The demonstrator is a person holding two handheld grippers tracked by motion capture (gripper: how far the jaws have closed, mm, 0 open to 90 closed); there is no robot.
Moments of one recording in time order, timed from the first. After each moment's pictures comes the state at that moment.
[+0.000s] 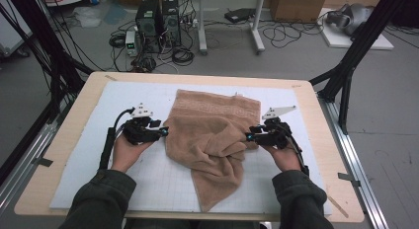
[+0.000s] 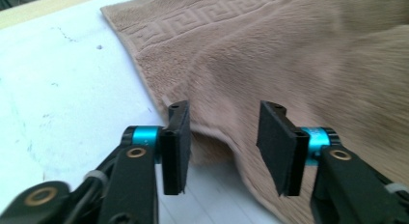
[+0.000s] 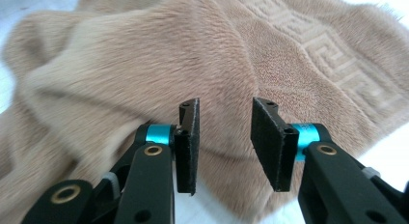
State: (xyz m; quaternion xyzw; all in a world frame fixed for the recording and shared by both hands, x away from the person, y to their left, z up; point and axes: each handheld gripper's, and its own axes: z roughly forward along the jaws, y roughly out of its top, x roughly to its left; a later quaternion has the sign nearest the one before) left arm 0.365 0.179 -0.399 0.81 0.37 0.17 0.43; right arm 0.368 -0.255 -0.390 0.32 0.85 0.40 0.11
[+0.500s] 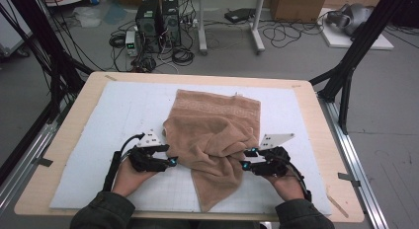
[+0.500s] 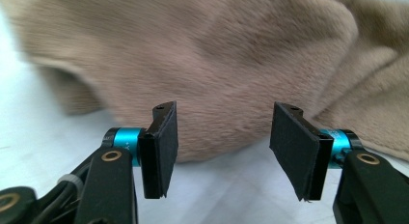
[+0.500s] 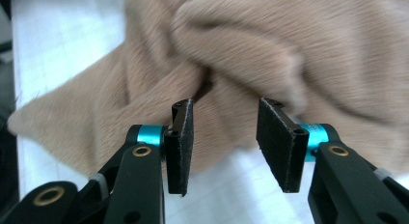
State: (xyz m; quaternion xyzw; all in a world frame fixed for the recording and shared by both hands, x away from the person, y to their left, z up) left arm 0.306 0.152 -0.427 0.84 0.31 0.11 0.43; right arm 0.298 -0.238 -0.410 0.24 0.87 0.41 0.08
